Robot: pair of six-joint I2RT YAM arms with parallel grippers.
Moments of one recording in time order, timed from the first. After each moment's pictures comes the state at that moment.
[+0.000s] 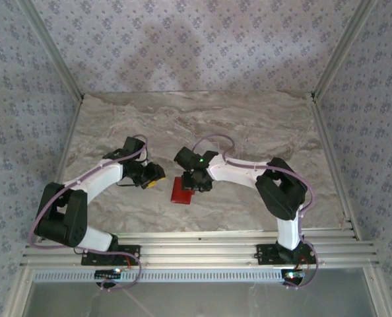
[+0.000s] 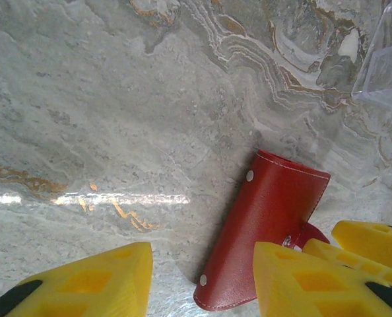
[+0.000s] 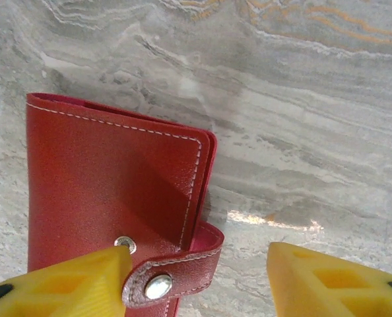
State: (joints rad) left arm -0.34 1.44 0.82 -0.57 0.39 -0.71; right arm 0.92 1.90 1.32 -0.72 0.02 0.85
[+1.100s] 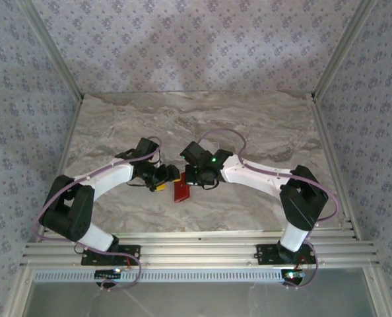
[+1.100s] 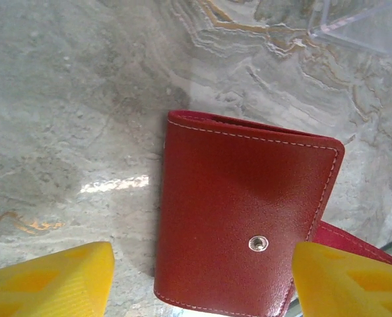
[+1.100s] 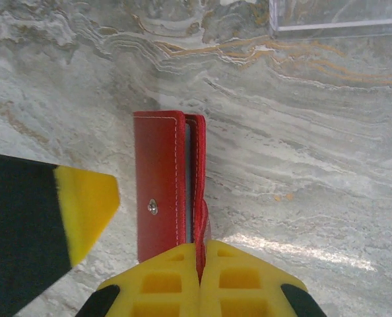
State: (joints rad) left arm -0.46 1.51 0.84 -0.50 0.46 -0.74; right arm 0.92 1.71 1.26 -0.65 0.01 0.87
